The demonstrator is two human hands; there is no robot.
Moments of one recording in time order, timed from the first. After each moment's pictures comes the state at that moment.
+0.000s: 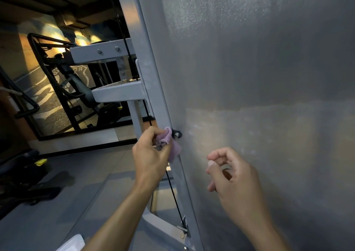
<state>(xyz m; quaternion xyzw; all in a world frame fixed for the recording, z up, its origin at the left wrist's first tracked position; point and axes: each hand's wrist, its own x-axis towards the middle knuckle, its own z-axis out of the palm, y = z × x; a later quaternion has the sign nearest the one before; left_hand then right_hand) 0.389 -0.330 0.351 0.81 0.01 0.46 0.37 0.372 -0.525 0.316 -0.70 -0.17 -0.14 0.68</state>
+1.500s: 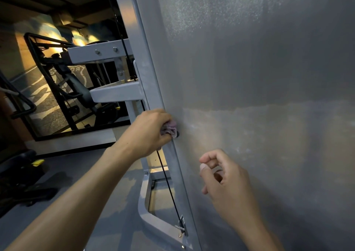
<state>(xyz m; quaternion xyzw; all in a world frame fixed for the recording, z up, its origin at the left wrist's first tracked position) 0.388 -0.323 0.436 0.96 -0.13 0.25 -0.02 0.368 -0.524 0.312 -0.74 -0.21 -0.15 0.62</state>
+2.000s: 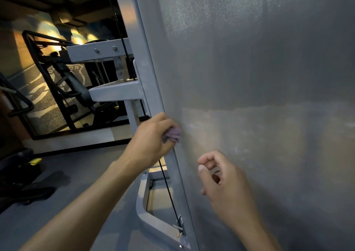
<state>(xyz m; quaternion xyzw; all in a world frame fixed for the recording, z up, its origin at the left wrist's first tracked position) 0.384 -0.326 0.407 0.93 -0.19 0.30 0.07 0.368 -0.524 0.309 -0.76 -0.21 -0.16 0.60</state>
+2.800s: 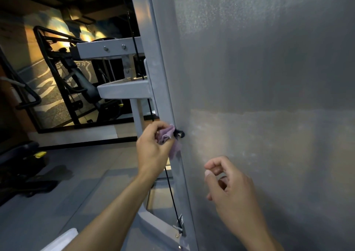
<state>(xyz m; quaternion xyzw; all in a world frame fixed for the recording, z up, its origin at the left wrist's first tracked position) 0.398 -0.323 0.357 0.80 0.00 0.45 0.40 0.367 -0.525 0.302 -0.77 -0.22 -0.17 0.58</state>
